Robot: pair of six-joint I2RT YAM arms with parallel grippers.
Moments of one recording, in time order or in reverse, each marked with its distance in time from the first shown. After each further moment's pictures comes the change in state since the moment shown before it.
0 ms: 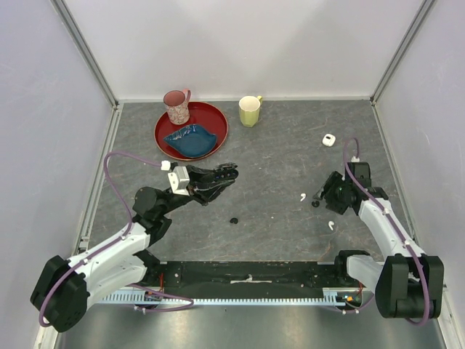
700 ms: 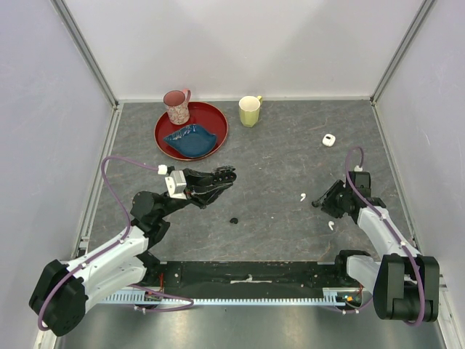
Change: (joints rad) left arm 0.000 -0.040 -0.045 0.026 0.002 -0.008; right arm -0.065 -0.024 -0.171 0.157 -0.060 0.086
